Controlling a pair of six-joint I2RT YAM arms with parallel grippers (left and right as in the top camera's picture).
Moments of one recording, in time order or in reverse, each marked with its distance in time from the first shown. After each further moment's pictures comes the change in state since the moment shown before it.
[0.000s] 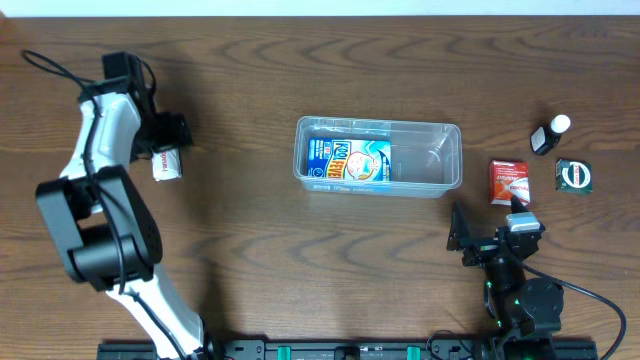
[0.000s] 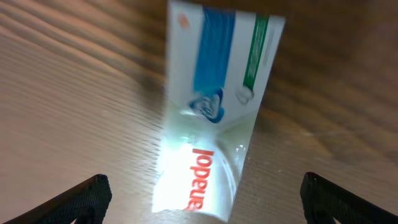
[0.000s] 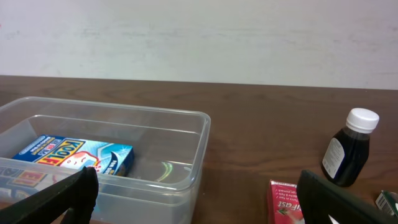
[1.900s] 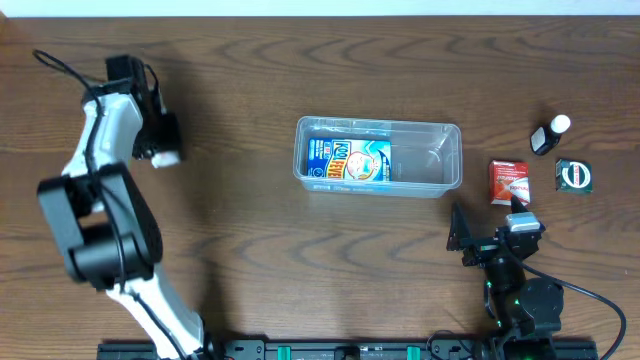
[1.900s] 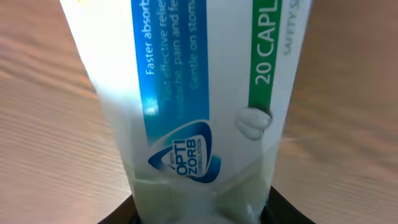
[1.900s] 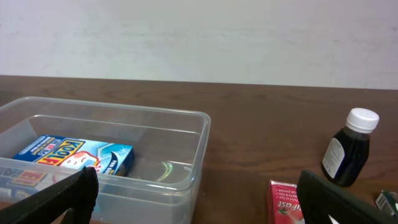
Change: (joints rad) left arm -0.012 -0.057 -0.001 0.057 0.032 0.103; right arm 0.000 0.000 0.000 0.000 0.000 0.000
